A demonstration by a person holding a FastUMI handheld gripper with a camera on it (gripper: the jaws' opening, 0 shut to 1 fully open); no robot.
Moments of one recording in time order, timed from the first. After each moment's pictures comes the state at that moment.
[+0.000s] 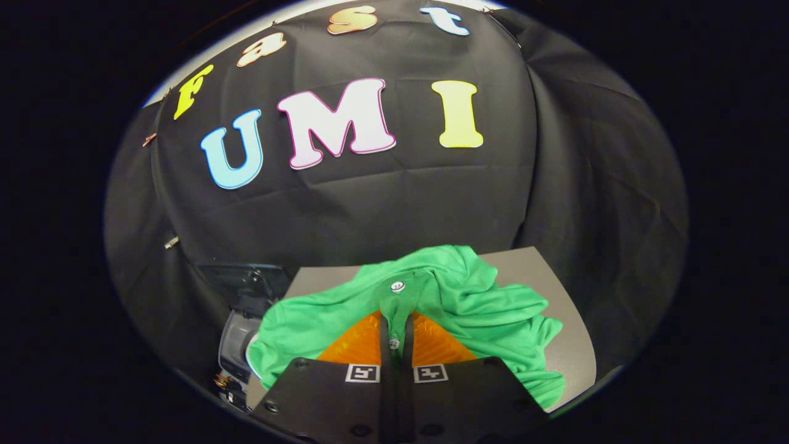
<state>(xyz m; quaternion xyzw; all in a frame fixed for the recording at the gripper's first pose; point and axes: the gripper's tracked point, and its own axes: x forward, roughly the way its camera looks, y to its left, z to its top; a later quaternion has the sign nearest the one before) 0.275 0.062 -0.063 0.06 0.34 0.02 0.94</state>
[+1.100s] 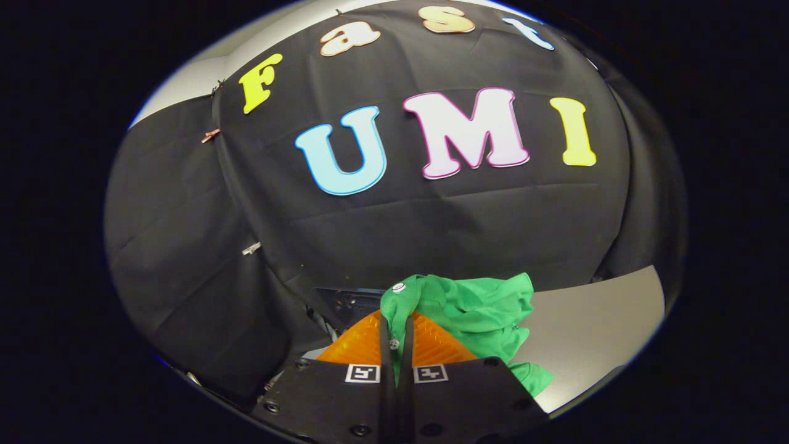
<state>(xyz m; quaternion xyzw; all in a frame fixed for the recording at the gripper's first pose) 0.277 0.362 -0.024 0.10 0.33 0.18 0.92</state>
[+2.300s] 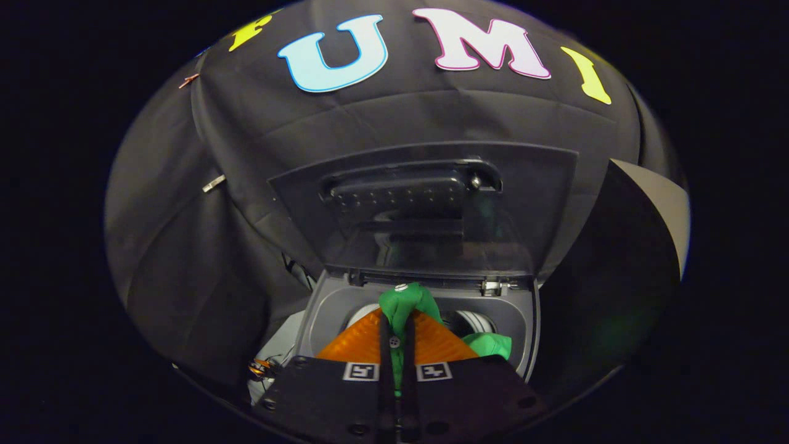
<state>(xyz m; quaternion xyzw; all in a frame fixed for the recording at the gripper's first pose) 0.254 0.424 -0.283 0.05 0.44 0.13 0.88</state>
